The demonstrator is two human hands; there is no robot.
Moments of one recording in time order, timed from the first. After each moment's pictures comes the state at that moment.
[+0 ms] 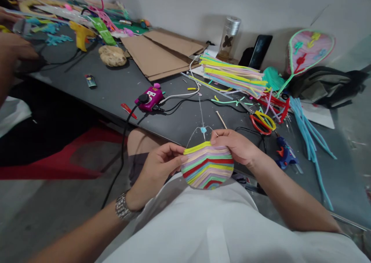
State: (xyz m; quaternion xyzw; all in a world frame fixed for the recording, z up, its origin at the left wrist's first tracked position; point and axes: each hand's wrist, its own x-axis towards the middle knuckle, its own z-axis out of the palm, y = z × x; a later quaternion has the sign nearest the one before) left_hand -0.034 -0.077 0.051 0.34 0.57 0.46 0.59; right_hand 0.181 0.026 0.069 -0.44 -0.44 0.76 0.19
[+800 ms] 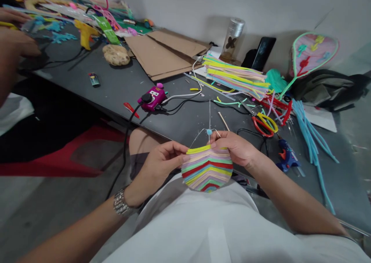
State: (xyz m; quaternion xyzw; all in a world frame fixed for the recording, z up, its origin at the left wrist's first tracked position) left_hand -0.041 -0.070 0.056 0.36 0.56 0.45 0.60; right_hand 0.174 0.028 0.063 -0.45 -0.38 0.79 0.17
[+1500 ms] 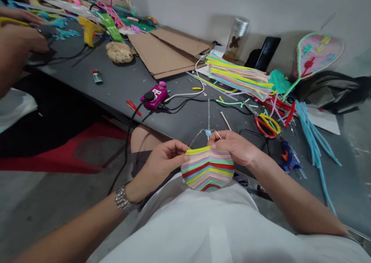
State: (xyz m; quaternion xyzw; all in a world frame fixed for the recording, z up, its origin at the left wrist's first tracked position) left_hand -0.048 -0.069 0.045 0.38 0.55 0.44 0.60; right_hand 0.171 0.029 0.063 -0.42 -0.44 0.78 0.15
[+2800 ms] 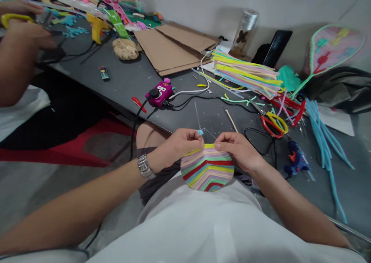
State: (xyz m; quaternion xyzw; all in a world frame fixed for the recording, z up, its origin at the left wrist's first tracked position) left_hand -0.036 -0.024 0.053 0.44 0.54 0.31 0.64; right_hand 0.177 0.014 0.045 -0.45 -0.47 0.72 0.23
